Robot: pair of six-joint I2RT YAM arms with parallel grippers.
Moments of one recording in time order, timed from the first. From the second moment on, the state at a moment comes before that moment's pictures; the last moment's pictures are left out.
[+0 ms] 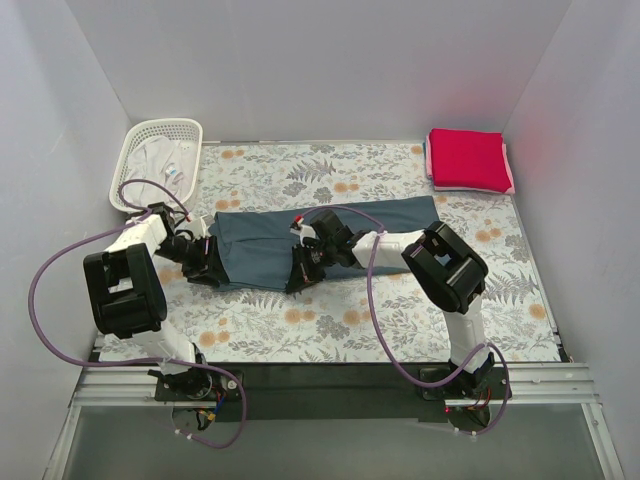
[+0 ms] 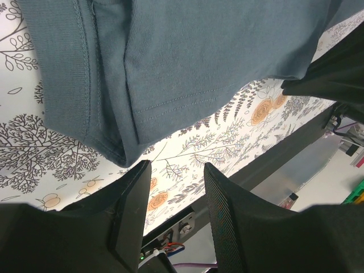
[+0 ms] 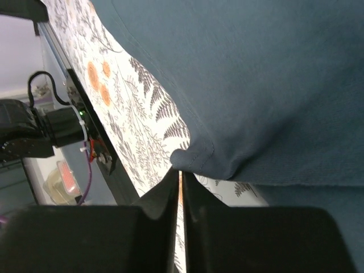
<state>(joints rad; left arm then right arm) 0.24 1.67 1.03 -1.00 0.63 0.27 0.83 2.02 1.18 0.01 -0.70 0.64</state>
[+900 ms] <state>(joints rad) 0.20 1.68 1.03 -0.97 0.60 0.24 0.81 2.02 1.20 0.03 -0.71 0.65</state>
